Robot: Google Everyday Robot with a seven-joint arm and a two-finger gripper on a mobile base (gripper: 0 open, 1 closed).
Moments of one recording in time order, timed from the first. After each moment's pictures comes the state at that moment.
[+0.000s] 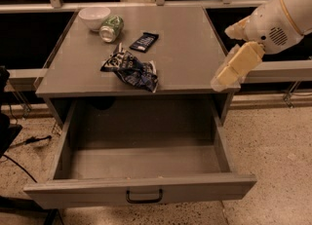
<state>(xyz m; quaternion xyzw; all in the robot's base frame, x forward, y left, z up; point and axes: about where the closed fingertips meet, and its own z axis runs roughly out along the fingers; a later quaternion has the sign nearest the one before) 0.530 -0.148 0.969 -0.54 0.76 0.15 0.32</state>
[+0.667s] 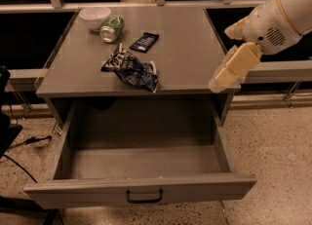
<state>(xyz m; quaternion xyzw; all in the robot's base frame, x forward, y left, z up) 0.528 -0.149 0.969 -0.54 0.77 0.14 0.31</state>
